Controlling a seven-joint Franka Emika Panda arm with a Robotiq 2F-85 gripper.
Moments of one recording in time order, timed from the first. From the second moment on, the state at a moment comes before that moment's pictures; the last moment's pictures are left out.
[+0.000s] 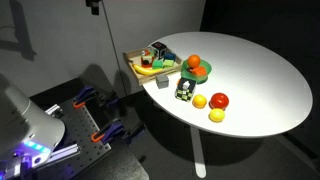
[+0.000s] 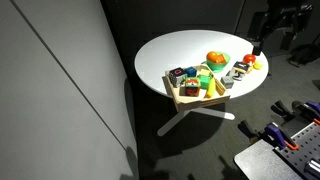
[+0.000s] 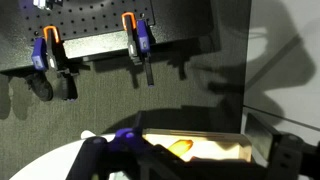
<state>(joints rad) 0.09 -0.46 0.19 -2.50 0.22 1.82 0.38</state>
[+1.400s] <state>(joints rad) 0.06 -0.44 0.19 -2.53 0.17 2.02 0.38</state>
